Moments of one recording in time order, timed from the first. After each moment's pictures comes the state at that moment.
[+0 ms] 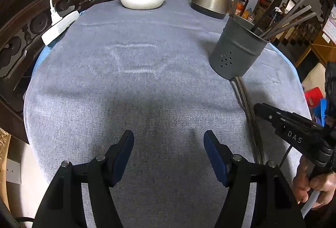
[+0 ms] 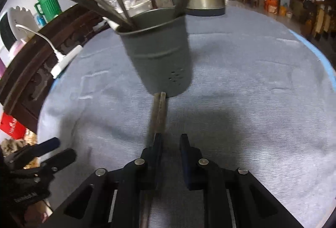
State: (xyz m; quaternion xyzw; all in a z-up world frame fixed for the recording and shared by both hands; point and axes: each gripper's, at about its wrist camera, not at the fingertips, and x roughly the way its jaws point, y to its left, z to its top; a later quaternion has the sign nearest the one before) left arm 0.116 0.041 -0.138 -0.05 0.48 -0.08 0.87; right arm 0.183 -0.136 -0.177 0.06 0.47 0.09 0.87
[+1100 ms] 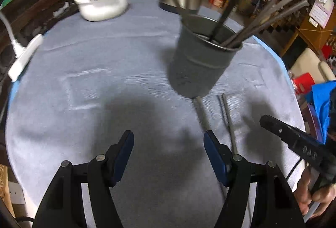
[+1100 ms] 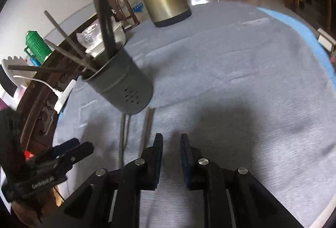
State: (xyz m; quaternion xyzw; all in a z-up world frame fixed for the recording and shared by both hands) left arm 0.166 -0.031 -0.125 -0.02 0.50 -0.15 0.86; right arm 0.181 -0.206 -0.179 0.18 0.45 0.07 0.87
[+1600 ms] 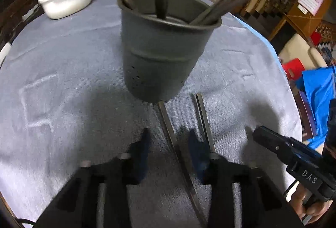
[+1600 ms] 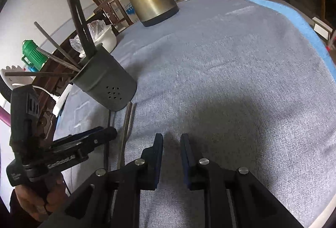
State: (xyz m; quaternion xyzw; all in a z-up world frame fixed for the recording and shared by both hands) left arm 0.195 -0.071 -0.151 0.00 0.52 -0.20 0.83; right arm 0.166 -0.238 -0.191 0.21 0.46 0.07 0.86
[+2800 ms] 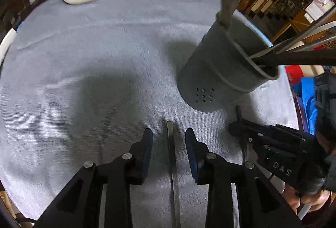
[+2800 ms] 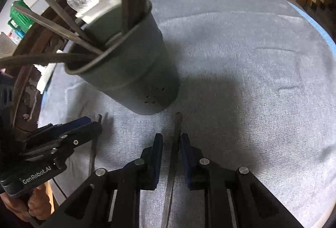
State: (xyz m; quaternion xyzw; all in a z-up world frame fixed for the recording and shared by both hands) left arm 0.245 0.010 -0.146 -0.03 0.57 -0.20 0.80; right arm 0.247 -0.146 -0.187 0.11 0.56 0.07 0.81
